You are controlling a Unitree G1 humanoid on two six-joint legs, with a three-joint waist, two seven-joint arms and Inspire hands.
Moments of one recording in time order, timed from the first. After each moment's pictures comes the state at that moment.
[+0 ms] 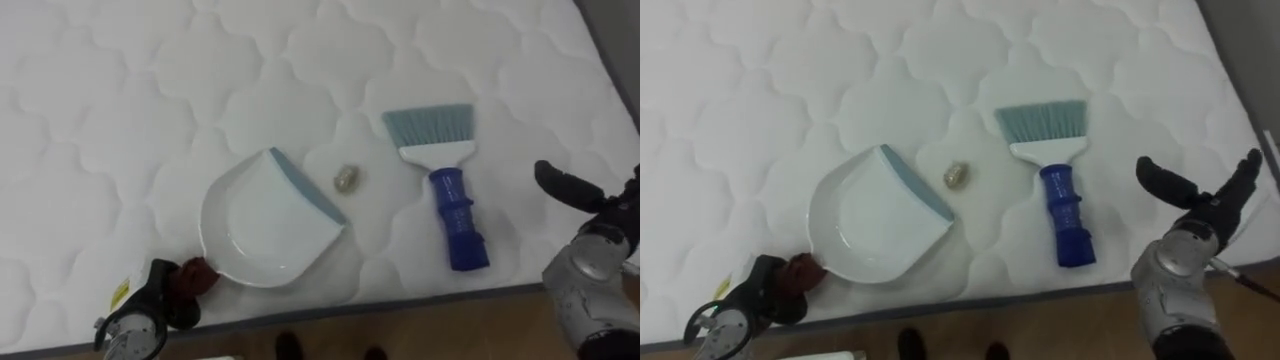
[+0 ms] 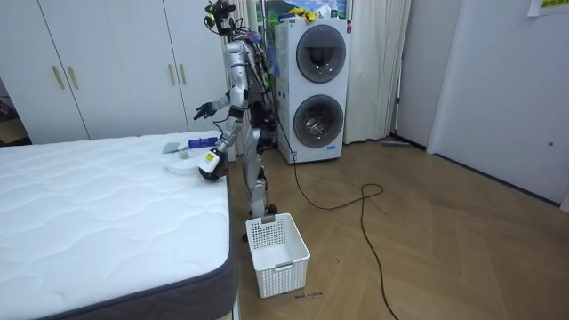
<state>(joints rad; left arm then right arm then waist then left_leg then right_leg) -0.19 0.34 -0.24 1.14 0.33 -0.17 0.36 -0.26 -0.38 -0.01 0.69 0.35 -0.22 -0.66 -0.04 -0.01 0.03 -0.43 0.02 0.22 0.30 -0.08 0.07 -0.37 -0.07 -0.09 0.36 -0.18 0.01</state>
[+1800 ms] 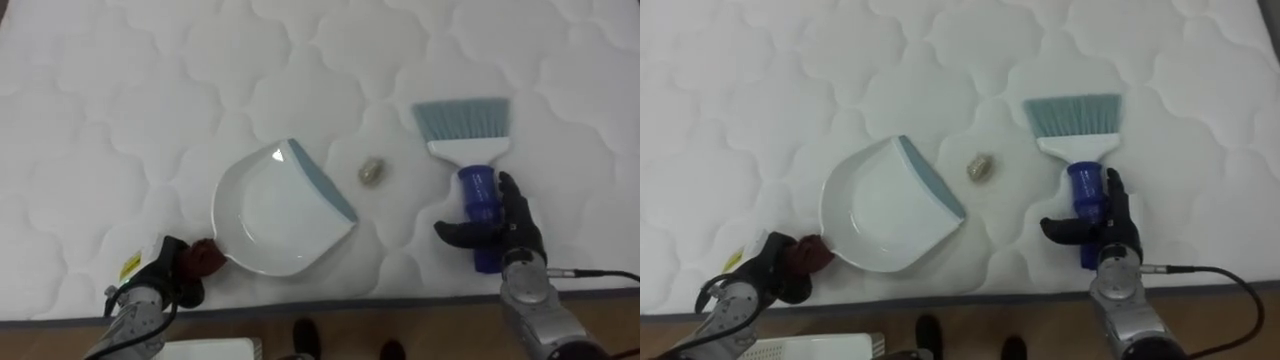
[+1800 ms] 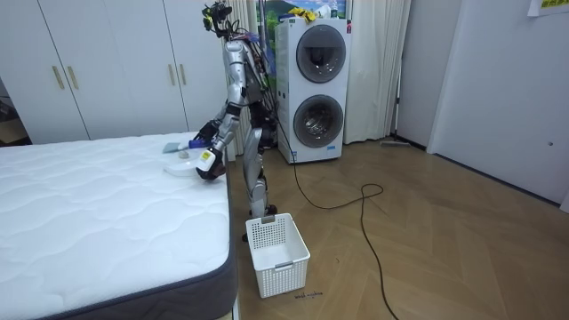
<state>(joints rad) -0.30 0.35 -0.32 1.17 0.36 -0.13 0.32 -0.30 -0.34 0.29 0.97 0.23 -0.18 -0.36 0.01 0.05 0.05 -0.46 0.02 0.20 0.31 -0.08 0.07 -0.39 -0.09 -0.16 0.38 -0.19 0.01</state>
